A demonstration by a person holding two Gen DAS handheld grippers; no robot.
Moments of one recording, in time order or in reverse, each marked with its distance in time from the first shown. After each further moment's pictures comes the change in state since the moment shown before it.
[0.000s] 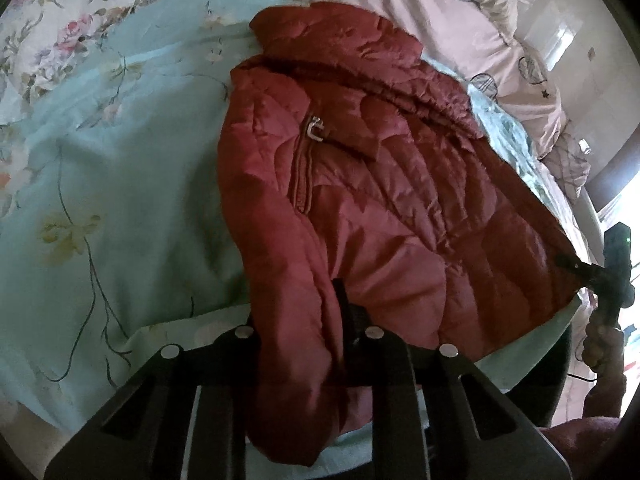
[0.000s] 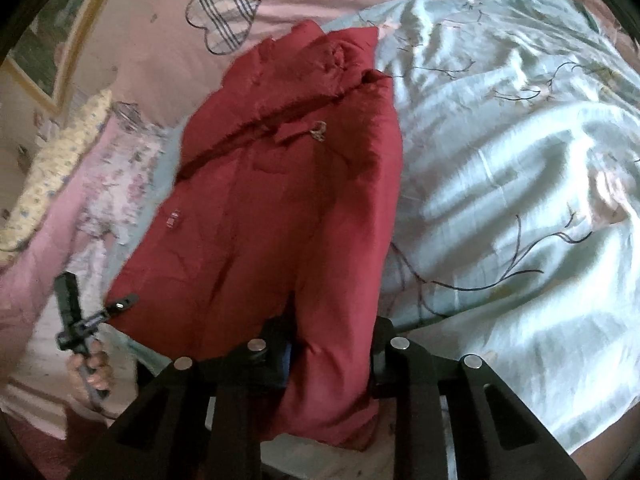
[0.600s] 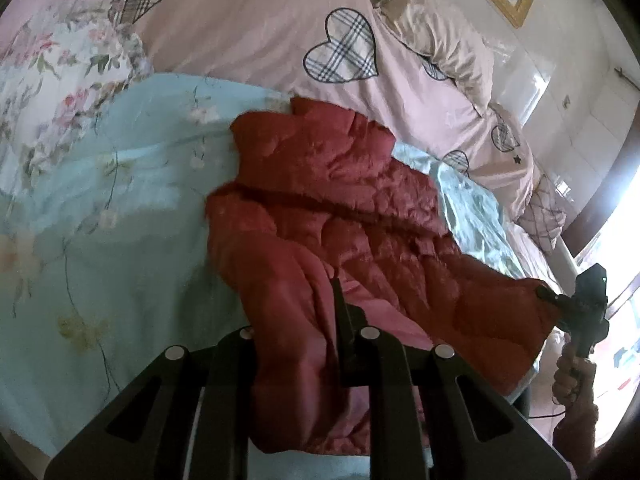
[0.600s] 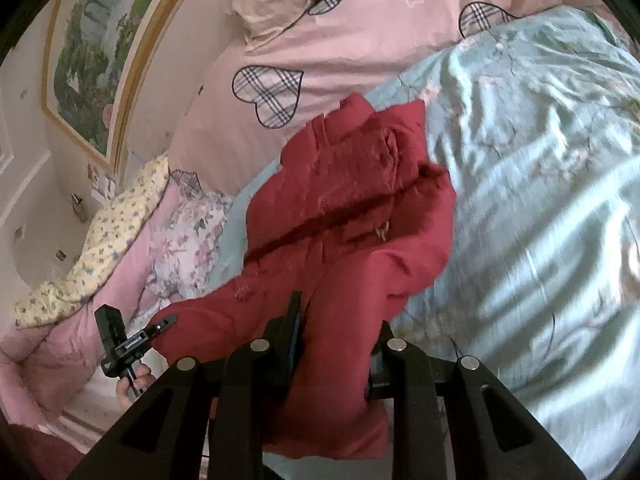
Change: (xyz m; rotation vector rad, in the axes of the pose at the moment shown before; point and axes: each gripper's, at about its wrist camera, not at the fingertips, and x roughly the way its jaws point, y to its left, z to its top) left arm -0.048 -0.008 0.080 -0.020 -0.234 -0.076; right arm -0.035 0.006 0.061 0.035 -0.192 0.213
